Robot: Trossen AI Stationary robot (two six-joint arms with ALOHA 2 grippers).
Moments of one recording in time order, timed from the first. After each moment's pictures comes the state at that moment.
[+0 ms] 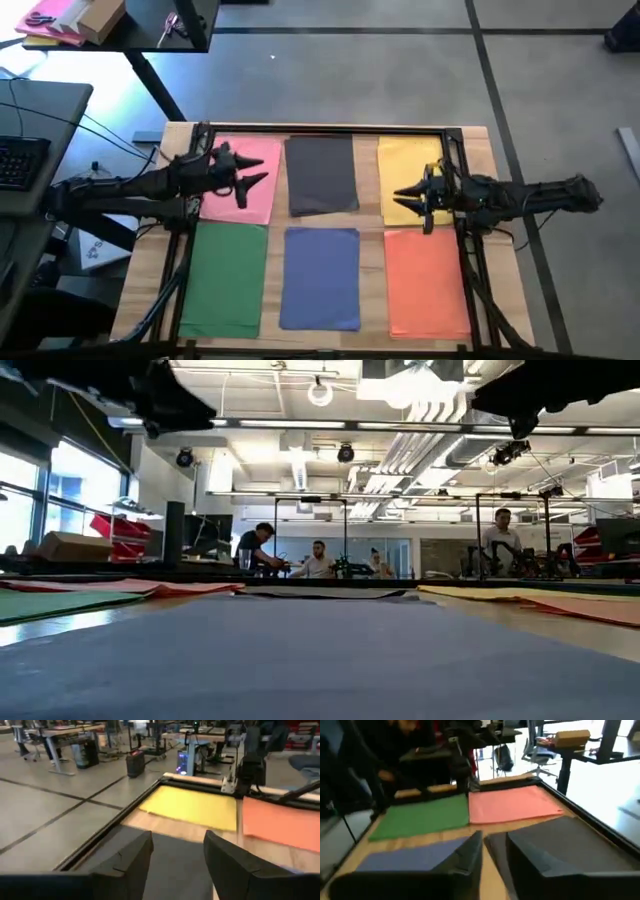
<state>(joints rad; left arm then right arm) 0.11 0.59 0.45 -0.06 -0.28 -0.05 0.14 0.53 0.43 -0.06 0.26 0.07</state>
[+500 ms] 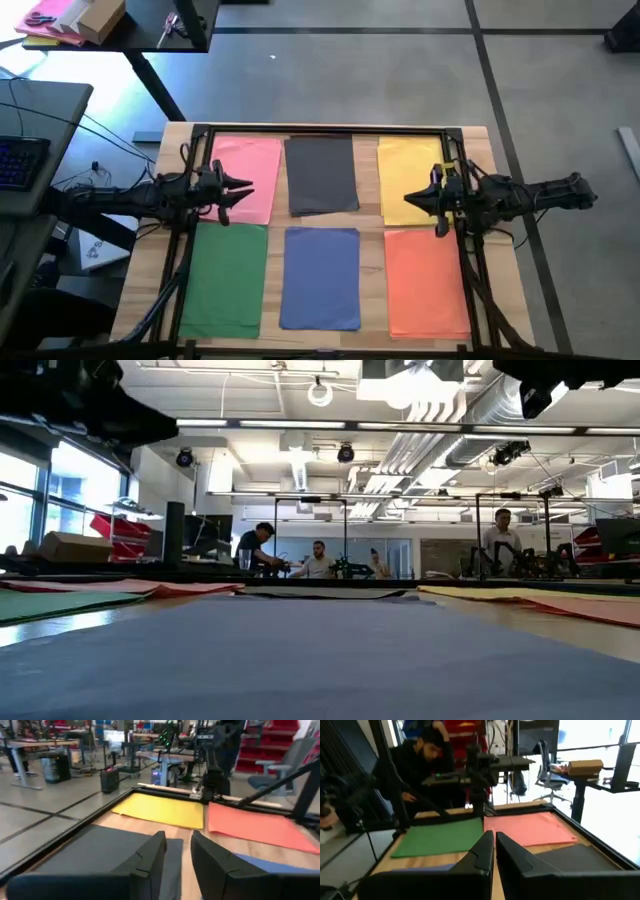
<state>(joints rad) -0.02 0.22 0.19 -0.01 -0.27 -0.10 0.18 0.40 0.42 -0.04 0.21 0.09</state>
